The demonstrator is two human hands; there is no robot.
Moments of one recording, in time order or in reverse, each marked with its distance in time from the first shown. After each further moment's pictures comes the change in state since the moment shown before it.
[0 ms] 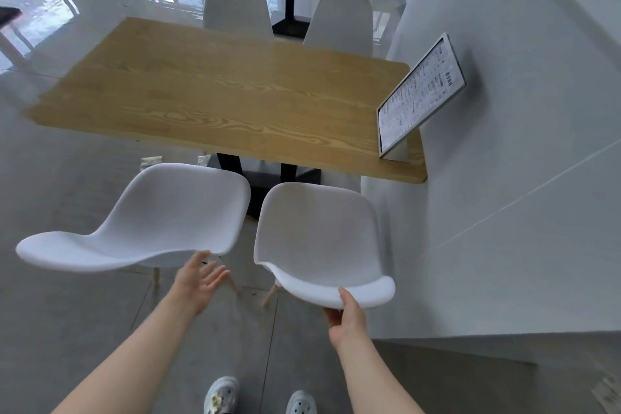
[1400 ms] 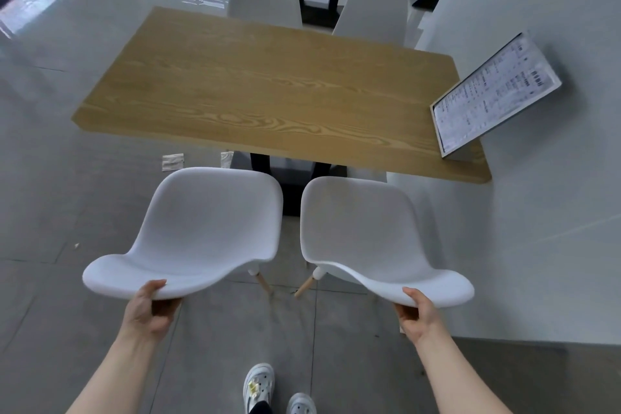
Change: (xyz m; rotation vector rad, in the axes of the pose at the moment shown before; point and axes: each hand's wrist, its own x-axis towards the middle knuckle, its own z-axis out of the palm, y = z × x) left_hand 0.072 0.164 -0.191 -0.252 0.007 0.070; right_hand 0.008 0.050 0.061 0.038 0.033 -0.073
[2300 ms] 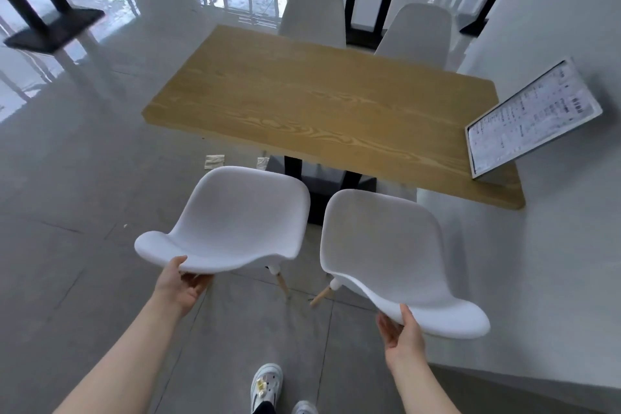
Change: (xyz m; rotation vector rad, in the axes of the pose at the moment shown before) left_hand -0.042 0.001 0.010 0.074 0.111 0.023; right_hand -0.022 0.053 -0.009 -0.058 0.023 -0.065
